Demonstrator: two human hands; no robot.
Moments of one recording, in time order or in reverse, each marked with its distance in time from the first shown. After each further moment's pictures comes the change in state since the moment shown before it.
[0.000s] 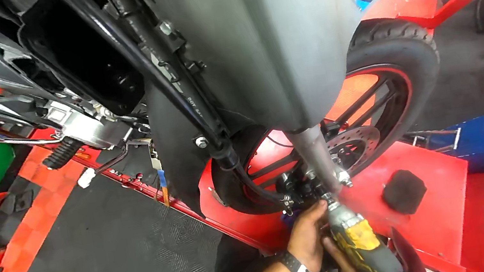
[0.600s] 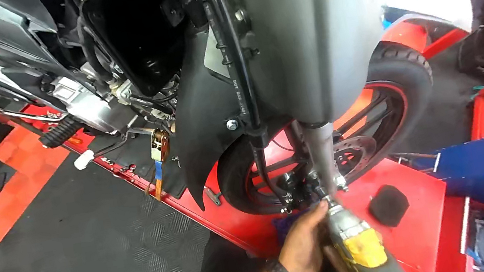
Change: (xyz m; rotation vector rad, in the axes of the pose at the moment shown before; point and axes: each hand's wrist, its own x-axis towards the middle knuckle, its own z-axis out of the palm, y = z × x) left_hand -0.048 0.024 0.014 -0.085 -0.213 0.078; right_hand -0.005 -0.026 -0.023 -0.518 -0.056 -0.211
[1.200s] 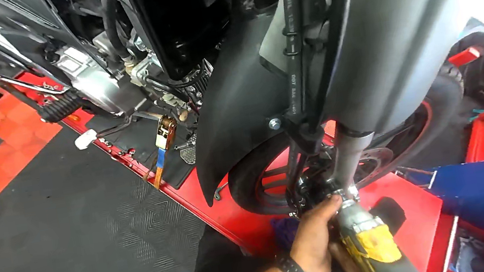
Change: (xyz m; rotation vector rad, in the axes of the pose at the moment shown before) left_hand 0.003 0.029 0.015 -0.005 0.168 -0.031; right_hand 0.025 -0.061 0.014 0.299 -0.104 0.112
